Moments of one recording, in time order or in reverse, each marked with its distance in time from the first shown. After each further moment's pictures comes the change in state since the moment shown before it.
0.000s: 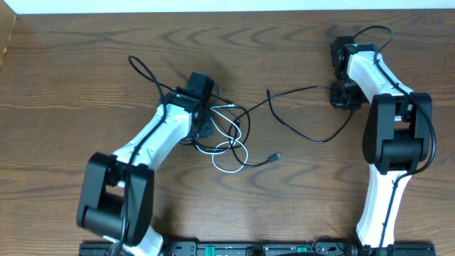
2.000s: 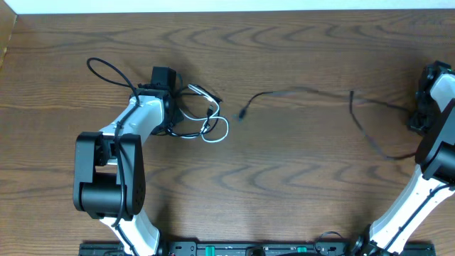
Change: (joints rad) left arm 0.253 0.129 0.000 0.186 -0.100 -0.040; right arm -0.493 -0.024 -0.136 0.108 0.223 0.060
